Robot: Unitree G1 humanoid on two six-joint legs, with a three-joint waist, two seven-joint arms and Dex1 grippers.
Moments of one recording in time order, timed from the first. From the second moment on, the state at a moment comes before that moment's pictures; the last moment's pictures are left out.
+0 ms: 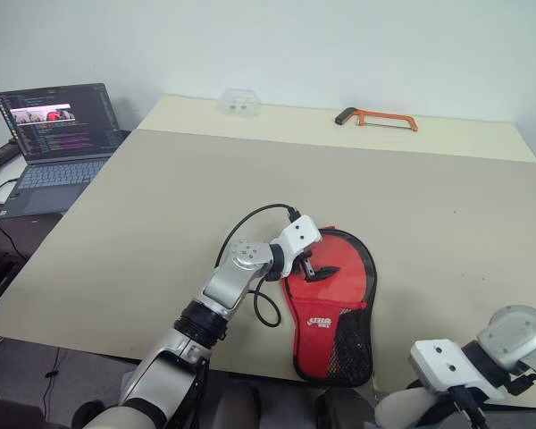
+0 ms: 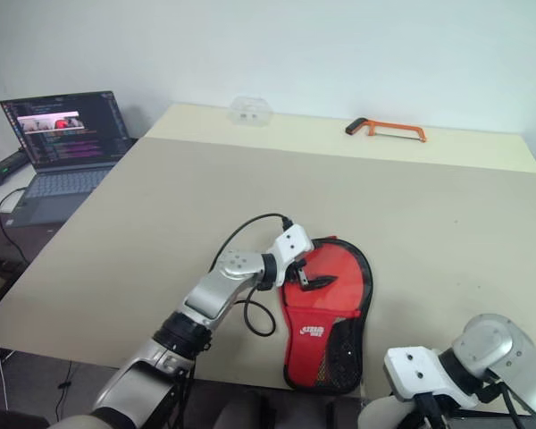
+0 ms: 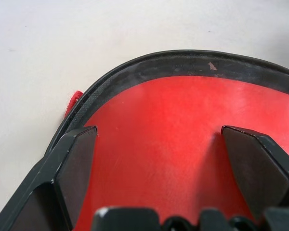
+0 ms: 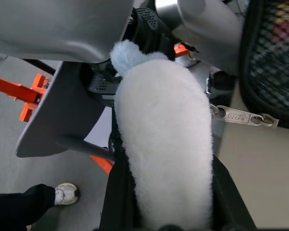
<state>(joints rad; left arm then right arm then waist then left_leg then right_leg) -0.60 0.25 -0.41 0.24 -0.03 0.33 -0.78 0.13 -1.18 0.19 -0.67 0.33 0.44 1.41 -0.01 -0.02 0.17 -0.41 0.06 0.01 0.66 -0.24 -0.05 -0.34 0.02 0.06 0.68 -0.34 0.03</state>
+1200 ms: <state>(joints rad) -0.55 0.42 -0.17 0.03 -0.30 0.55 -0.97 -0.26 -1.24 0.00 -0.14 0.42 0.44 1.52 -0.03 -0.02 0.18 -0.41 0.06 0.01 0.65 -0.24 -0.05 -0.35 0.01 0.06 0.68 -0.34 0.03</state>
